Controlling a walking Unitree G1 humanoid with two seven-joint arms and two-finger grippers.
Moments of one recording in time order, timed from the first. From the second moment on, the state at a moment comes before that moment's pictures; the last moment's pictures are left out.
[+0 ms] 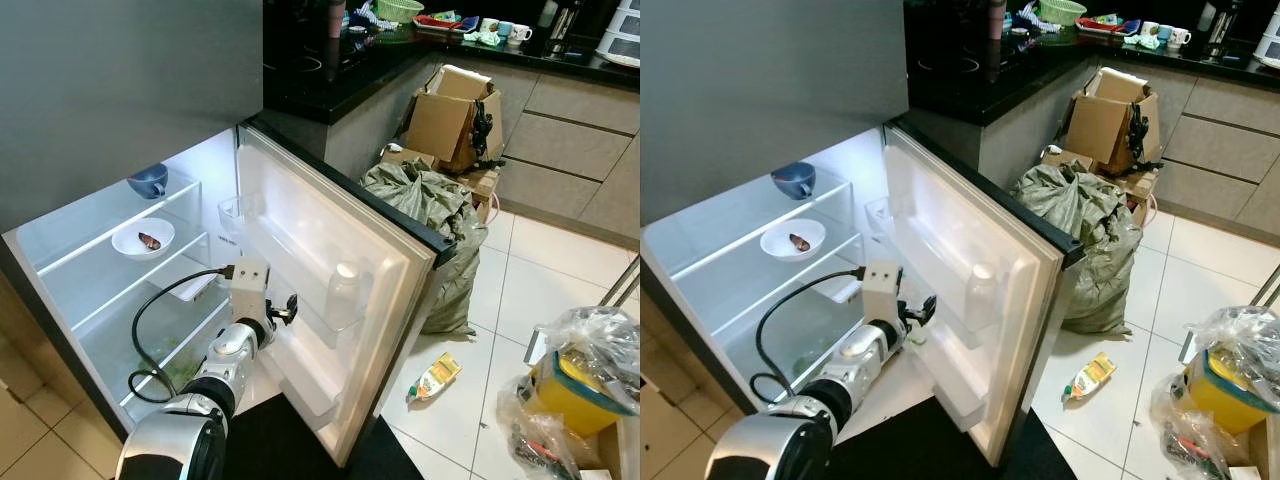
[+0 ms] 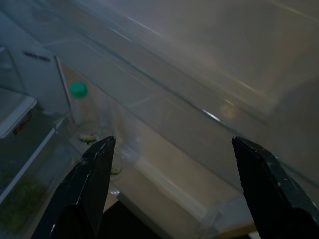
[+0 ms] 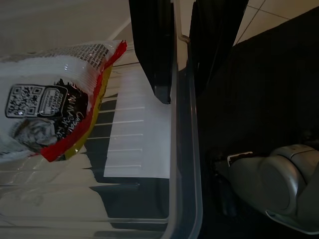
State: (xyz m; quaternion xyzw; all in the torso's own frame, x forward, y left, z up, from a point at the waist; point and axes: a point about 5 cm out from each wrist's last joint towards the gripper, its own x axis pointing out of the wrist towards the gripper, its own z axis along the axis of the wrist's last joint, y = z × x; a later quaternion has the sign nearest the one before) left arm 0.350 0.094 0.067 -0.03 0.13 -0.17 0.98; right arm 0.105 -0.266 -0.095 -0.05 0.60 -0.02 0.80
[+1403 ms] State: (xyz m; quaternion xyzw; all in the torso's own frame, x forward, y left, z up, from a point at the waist) left arm 0.330 0.090 0.061 -0.14 0.07 -0.29 0.94; right arm 0.107 -0.268 -0.094 -0.06 0.59 -0.03 0.80
